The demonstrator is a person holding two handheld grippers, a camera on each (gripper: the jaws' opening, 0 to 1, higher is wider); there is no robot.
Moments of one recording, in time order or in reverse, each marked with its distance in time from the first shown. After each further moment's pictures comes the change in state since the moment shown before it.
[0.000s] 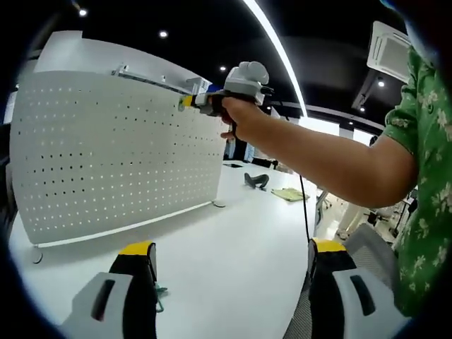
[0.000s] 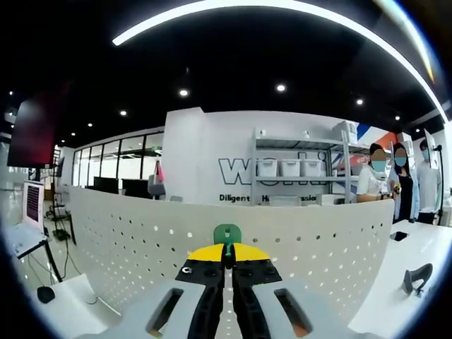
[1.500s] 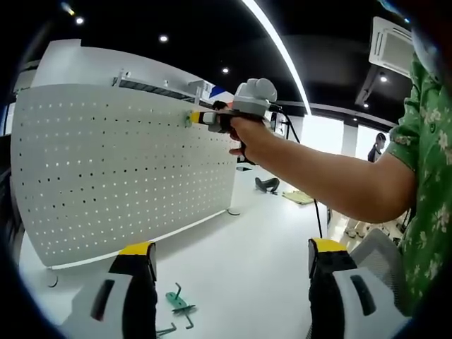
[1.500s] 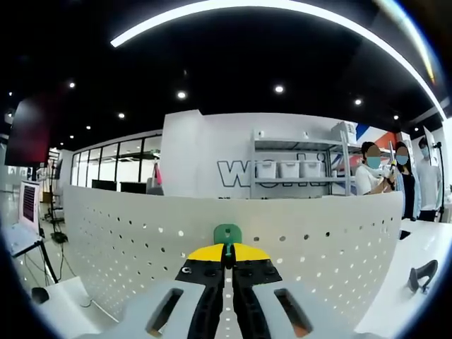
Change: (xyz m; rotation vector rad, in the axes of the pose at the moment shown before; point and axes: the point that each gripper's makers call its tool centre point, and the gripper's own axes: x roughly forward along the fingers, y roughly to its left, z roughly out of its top) left arm 0.005 0.035 0.033 0.042 0.000 0.024; right arm 0.023 -0.004 -0.015 0.003 -0.011 -0.008
